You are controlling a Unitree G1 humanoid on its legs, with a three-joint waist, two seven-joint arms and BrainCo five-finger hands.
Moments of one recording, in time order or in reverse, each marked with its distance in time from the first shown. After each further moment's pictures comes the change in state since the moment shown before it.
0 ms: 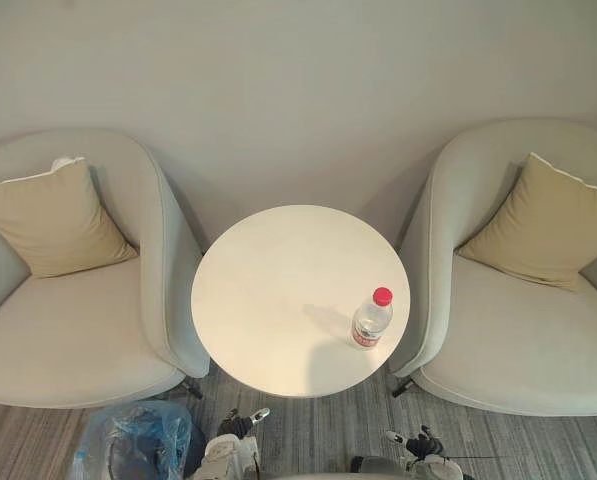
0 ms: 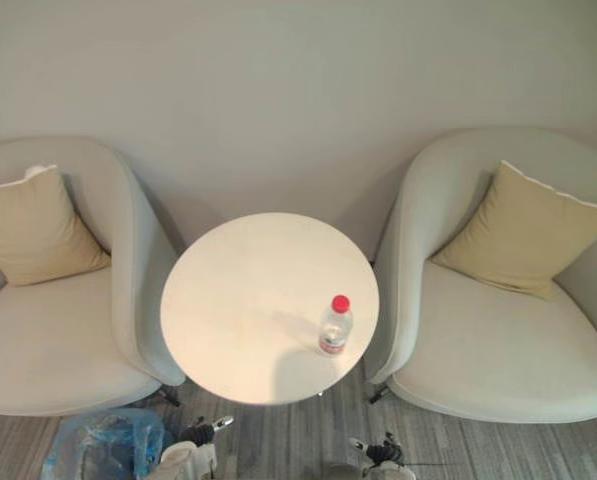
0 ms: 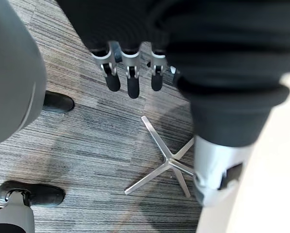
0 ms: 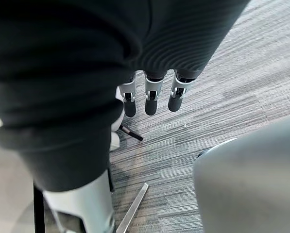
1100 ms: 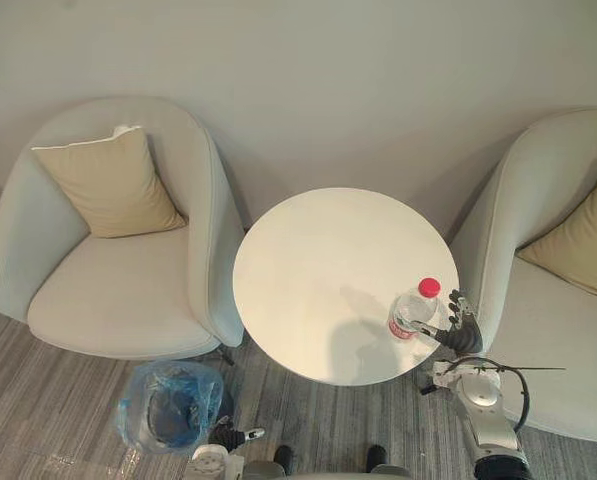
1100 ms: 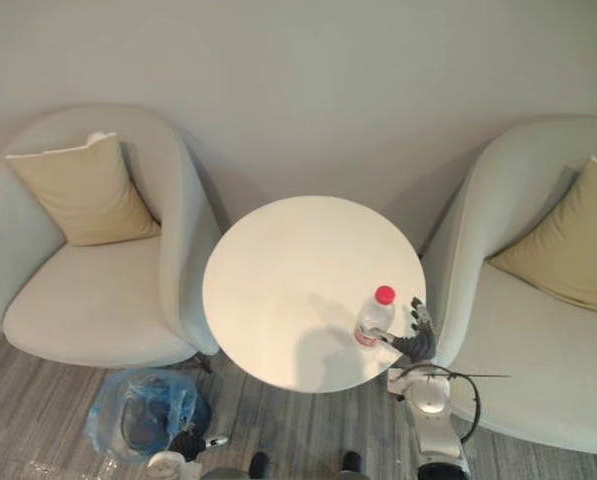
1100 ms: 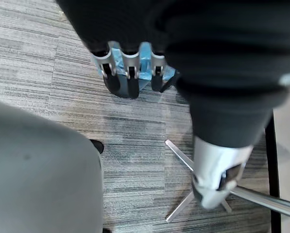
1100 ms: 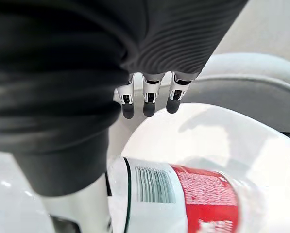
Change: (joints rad) left arm 0.048 0.105 -0.182 -0.027 0.067 -0.028 -0.052; right arm -0.056 -0.152 -0.040 -0.597 -0.069 -0.070 0.019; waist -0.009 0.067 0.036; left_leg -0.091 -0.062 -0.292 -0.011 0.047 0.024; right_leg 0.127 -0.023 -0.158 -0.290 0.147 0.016
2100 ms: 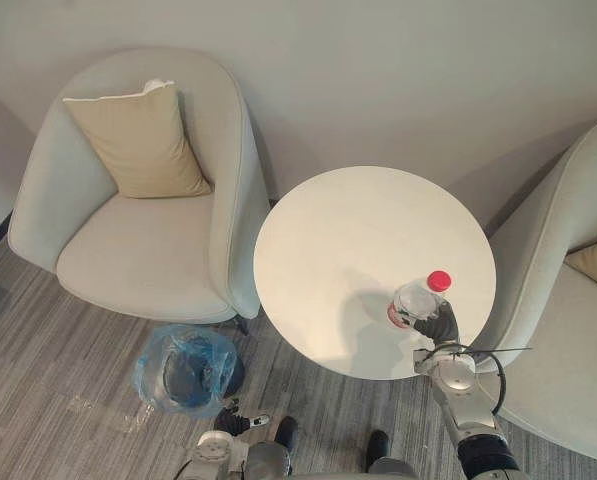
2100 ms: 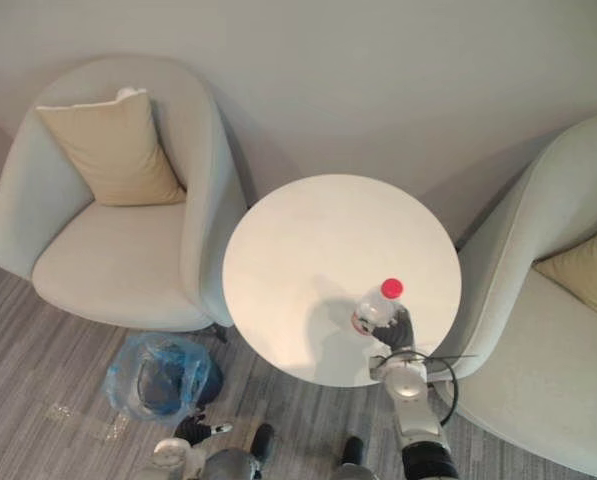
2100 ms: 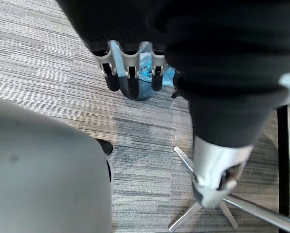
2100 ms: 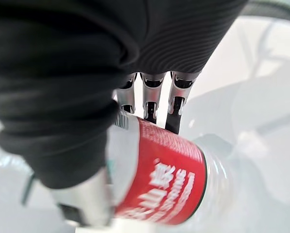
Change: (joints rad) left arm -0.032 -0.008 -0.018 -0.022 0.009 -0.007 0.020; right arm -0.099 0.019 0.087 0.065 -0.040 0.001 -0.062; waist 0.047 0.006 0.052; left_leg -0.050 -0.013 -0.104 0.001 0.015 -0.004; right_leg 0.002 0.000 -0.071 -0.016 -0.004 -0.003
